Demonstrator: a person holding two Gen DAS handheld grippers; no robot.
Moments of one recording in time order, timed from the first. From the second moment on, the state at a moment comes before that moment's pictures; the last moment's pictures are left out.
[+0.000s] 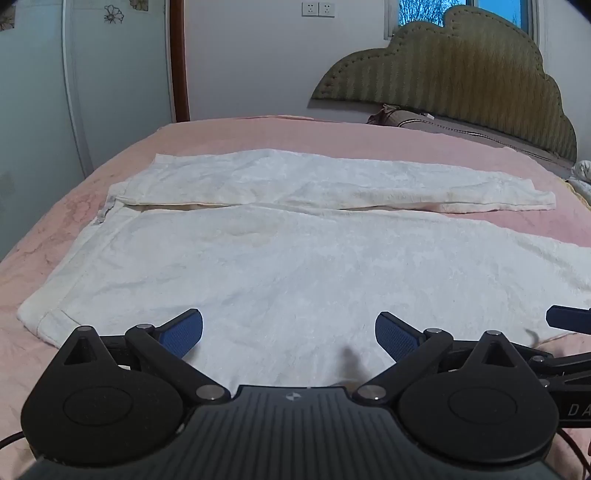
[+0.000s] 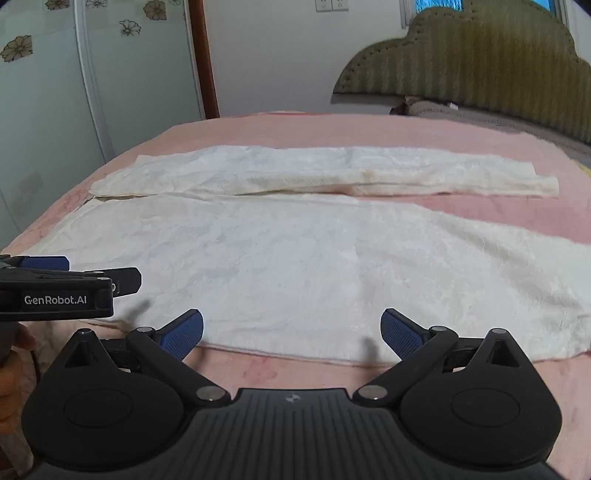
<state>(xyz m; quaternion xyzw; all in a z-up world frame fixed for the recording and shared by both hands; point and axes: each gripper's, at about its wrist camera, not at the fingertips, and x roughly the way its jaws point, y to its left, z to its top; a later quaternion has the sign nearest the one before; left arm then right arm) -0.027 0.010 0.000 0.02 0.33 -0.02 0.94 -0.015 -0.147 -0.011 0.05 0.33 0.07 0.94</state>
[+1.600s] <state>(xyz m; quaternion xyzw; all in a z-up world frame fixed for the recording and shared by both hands) -0.012 0.010 0.012 0.02 0.30 -0.04 0.95 -0.008 -0.152 0.000 0.07 0.30 0.09 0.95</state>
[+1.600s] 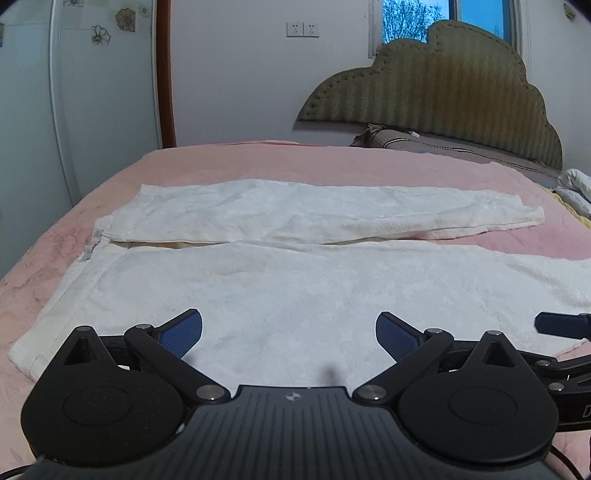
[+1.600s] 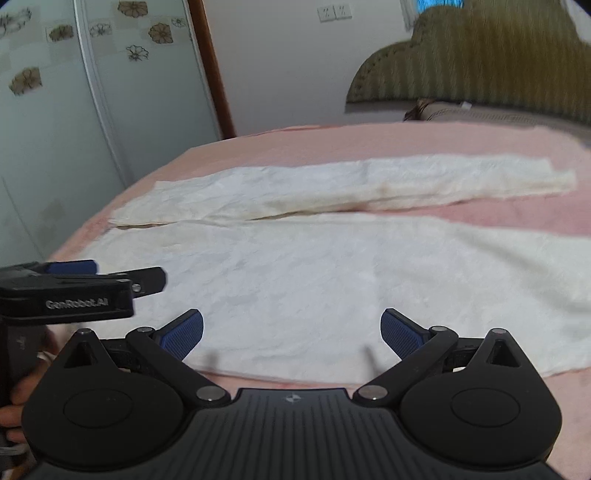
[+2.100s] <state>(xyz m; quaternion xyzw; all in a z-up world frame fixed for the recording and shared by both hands) 0.005 0.012 0.012 0.03 0.30 -0.01 0.95 0.013 -0.145 -0.001 0.07 0.33 0.10 0.94</state>
